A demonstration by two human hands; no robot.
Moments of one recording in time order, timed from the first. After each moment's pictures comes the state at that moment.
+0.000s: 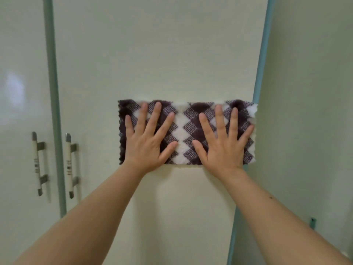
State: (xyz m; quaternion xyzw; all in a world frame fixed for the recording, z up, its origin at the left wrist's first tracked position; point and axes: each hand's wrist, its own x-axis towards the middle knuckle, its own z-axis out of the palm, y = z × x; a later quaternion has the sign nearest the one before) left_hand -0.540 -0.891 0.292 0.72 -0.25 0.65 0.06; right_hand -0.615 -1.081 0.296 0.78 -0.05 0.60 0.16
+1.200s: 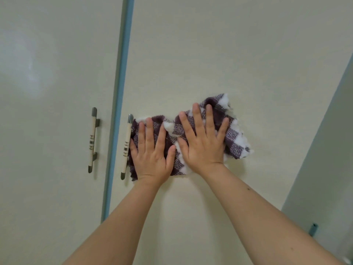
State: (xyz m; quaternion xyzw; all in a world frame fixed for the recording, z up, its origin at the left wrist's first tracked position) left_hand -0.500 -0.810 0.205 0.73 -0.11 0.62 0.26; right_hand -0.547 -0.931 0.273 0.76 0.05 0.61 0.23
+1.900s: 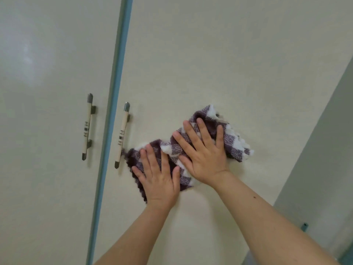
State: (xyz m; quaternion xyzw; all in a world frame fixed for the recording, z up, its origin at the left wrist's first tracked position) left_hand -0.532 -0.861 0.135 0.77 -0.06 0.53 0.34; right_hand -0.561 -0.970 0.243 0.73 0.17 0.57 0.33
